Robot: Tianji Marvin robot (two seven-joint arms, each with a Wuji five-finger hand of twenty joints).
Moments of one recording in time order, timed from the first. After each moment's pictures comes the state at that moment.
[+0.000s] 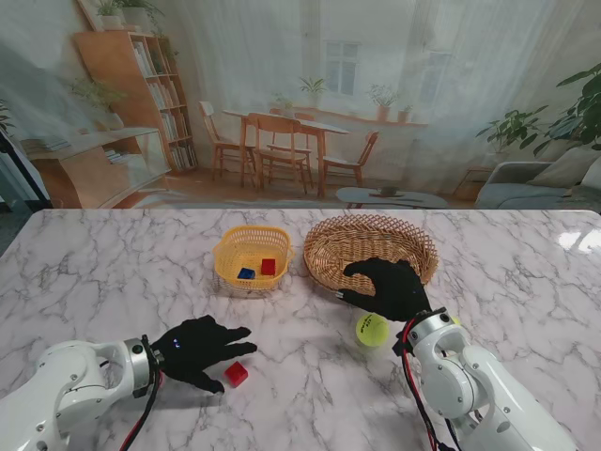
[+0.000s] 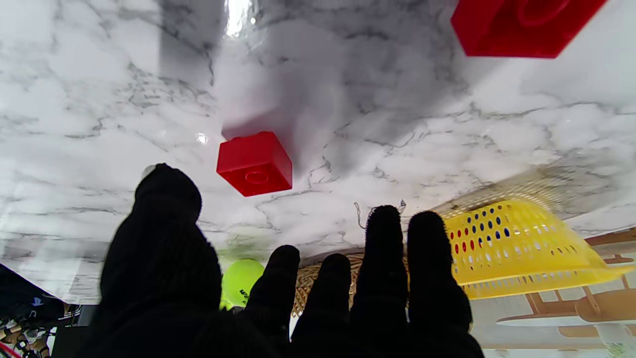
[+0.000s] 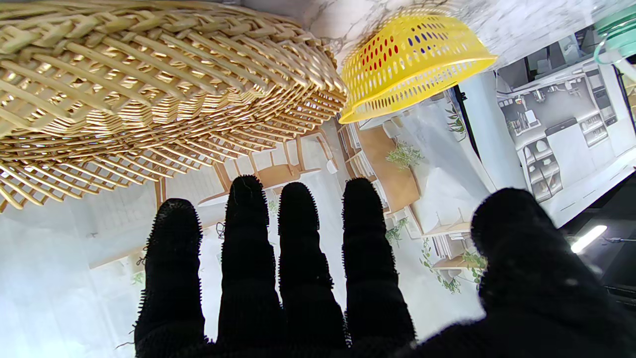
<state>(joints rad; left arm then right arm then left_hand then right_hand) 1.71 -0.97 -1.37 -1.70 1.27 -0.73 -0.15 -1.62 -1.10 1.20 -1.62 -0.84 -0.09 -0.20 0.86 -0.24 -0.01 0.01 0.33 0.17 0.07 0.36 0.33 0.18 0.07 0.21 0.50 0.20 0.27 0.48 0.21 0.14 0.82 0.50 0.44 -0.23 0.40 -0.02 0.61 0.02 0.43 0.53 0.67 0.18 0.52 0.43 0.65 0.18 0.40 0.39 0.22 0.40 1.04 0.44</state>
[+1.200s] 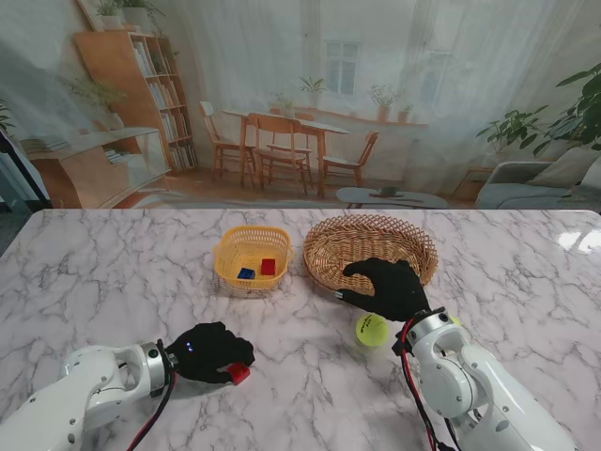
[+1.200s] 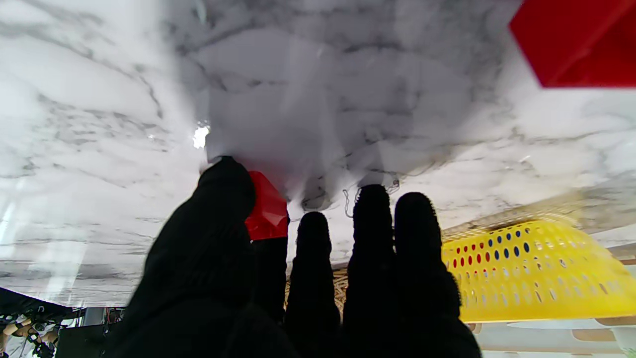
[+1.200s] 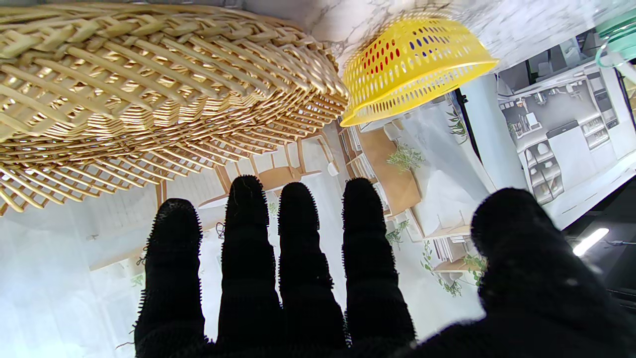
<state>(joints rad) 1.60 -0.96 -1.21 -1.51 1.35 -0.67 0.06 -1.61 -1.10 1.19 -1.62 -0.84 -0.09 -0.20 1.03 -0.31 0.16 0.01 0.35 0.06 0.68 0.80 0.51 0.00 0.33 0.38 0.60 0.12 0.38 0.65 0.35 0.05 0.95 0.52 0.44 -0.23 0.40 -0.02 0.61 0.02 0.43 0.53 0.67 0.18 0.52 0.43 0.65 0.18 0.40 0.39 0.22 0.40 1.04 0.44</state>
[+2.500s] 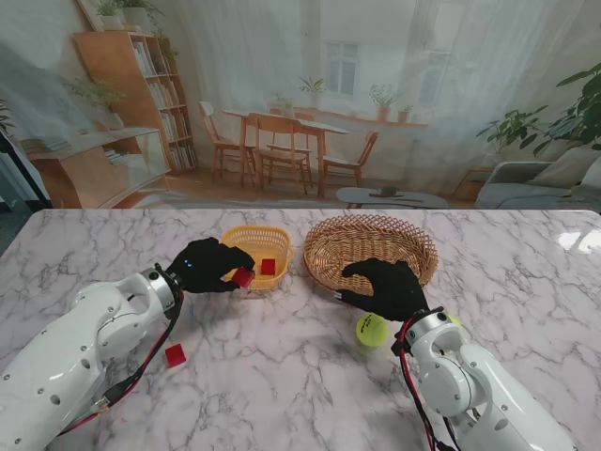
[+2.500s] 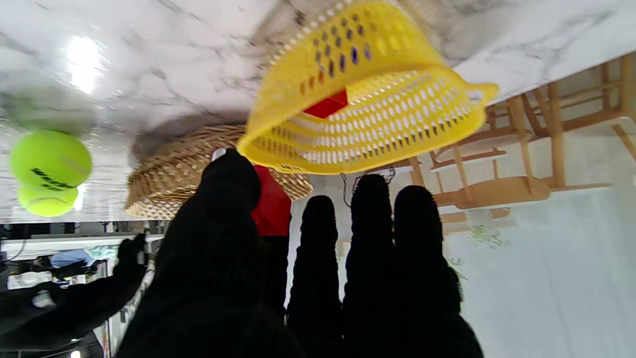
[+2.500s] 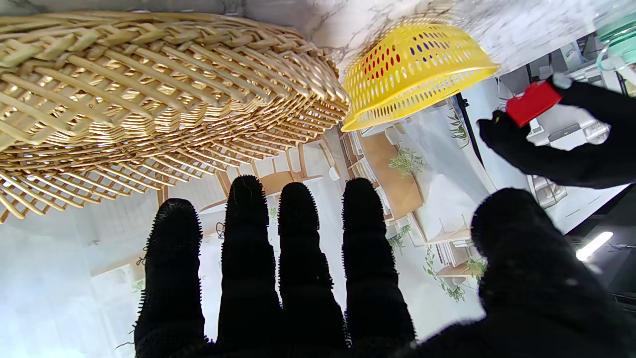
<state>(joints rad) 1.33 -1.00 -1.15 -1.43 1.18 -0.46 0.08 -1.60 -1.10 1.19 -1.62 -0.84 -0.07 -0.19 1.09 -0.32 0.07 0.01 0.37 0.06 0.73 0.80 0.61 0.05 0.37 0.43 0.67 0.11 0.40 0.67 0.39 0.05 0.98 0.52 0.44 -0.23 0.40 -0.02 0.61 0.02 0.43 0.53 0.67 0.18 0.52 0.43 0.65 0.18 0.40 0.39 0.22 0.40 1.04 0.44</state>
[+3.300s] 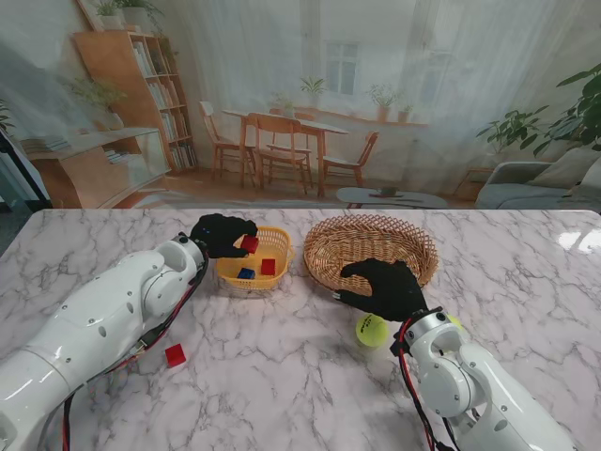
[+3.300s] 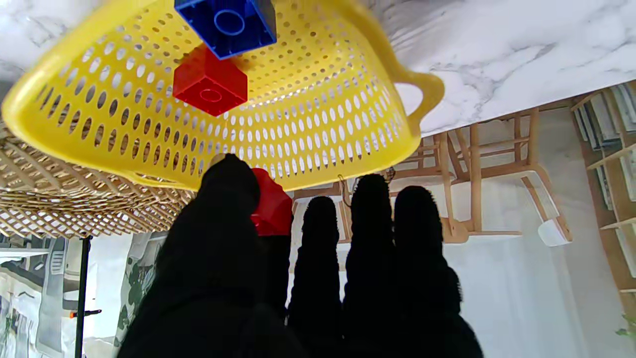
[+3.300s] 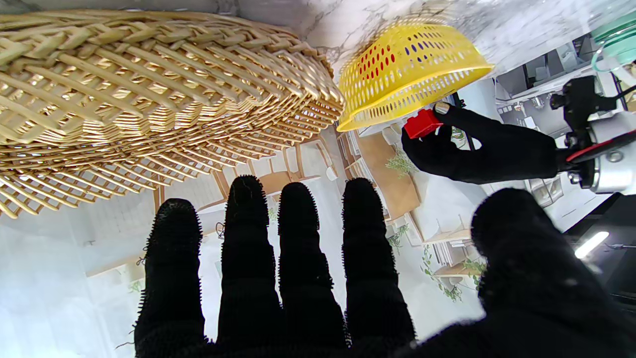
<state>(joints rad) 0.94 -1.07 -0.74 -1.06 0.91 -0.14 0.09 -1.61 -1.10 1.18 -1.62 -0.84 -0.08 -0.18 1.09 -0.28 0.06 0.01 0.37 0.08 0.67 0.75 0.61 0.06 0.37 0.43 0.67 0.11 0.40 0.67 0.39 0.05 0.98 0.53 0.44 -0.23 0.40 -0.02 0.61 0.02 0.43 0.53 0.67 0.18 0.52 0.43 0.65 0.18 0.40 0.39 0.22 0.40 1.04 0.44</state>
